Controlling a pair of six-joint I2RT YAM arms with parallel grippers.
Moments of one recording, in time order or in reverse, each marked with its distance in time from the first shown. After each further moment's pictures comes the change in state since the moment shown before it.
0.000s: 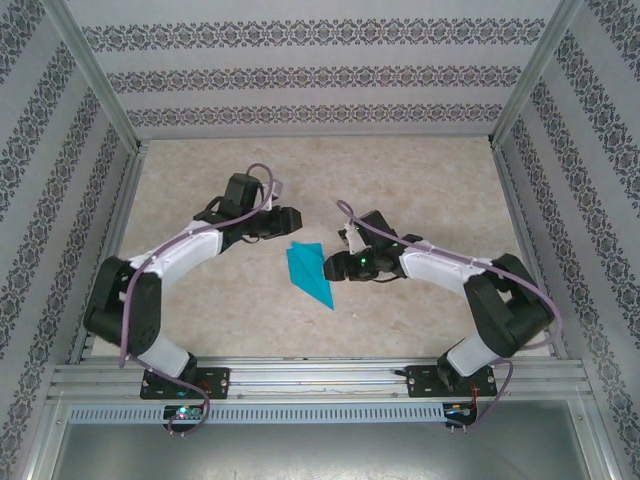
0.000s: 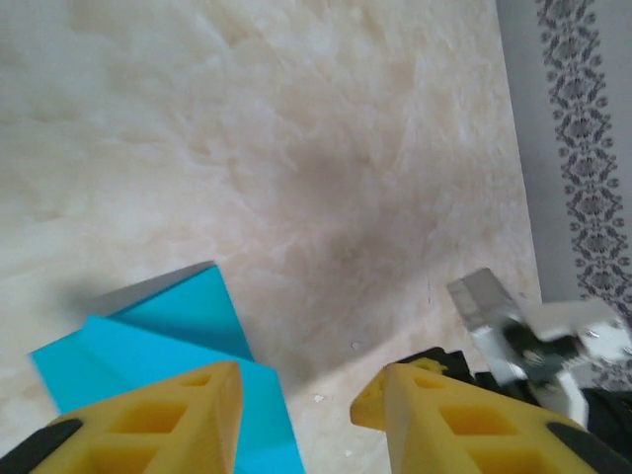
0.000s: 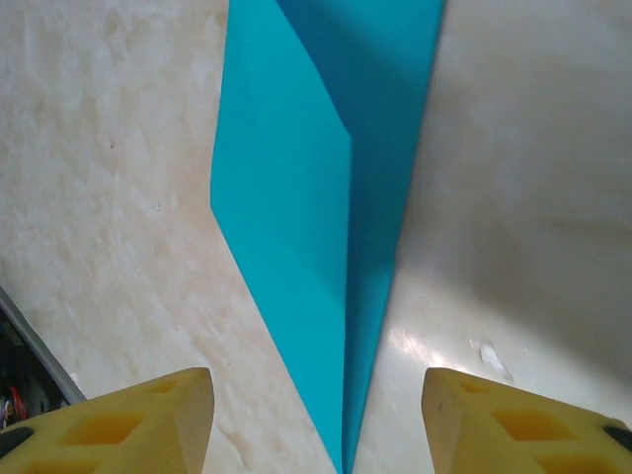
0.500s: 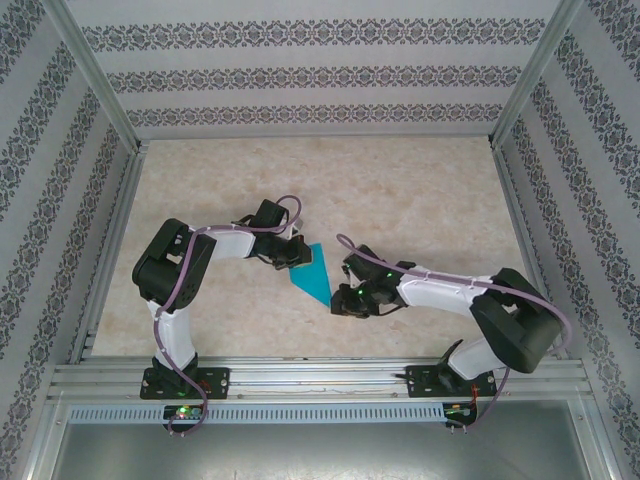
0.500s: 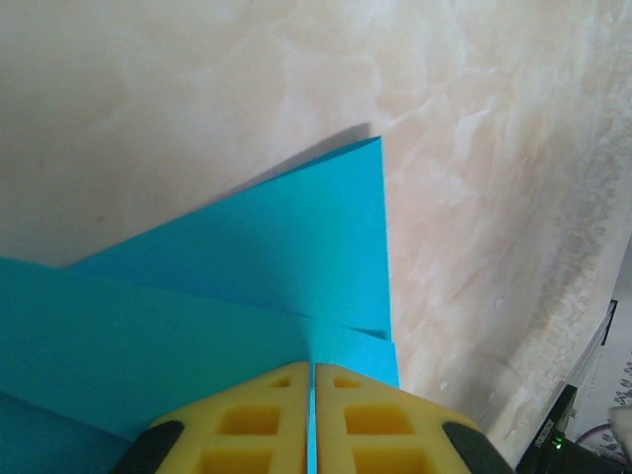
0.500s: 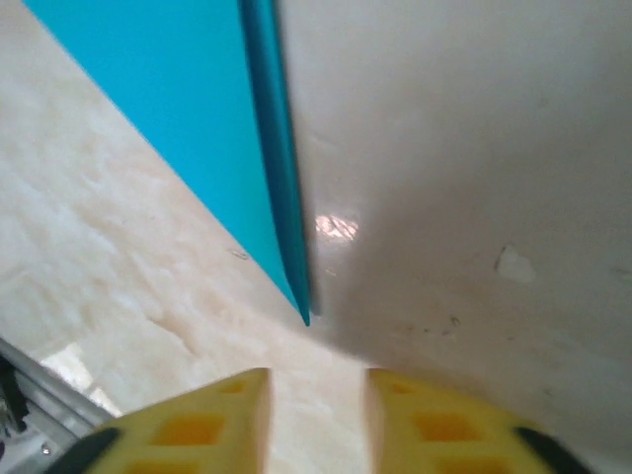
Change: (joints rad) left arm -0.077 0.411 0.037 0.076 0.133 -0.063; right arm 0.166 -0.158 -0.192 -0.078 0.122 0.338
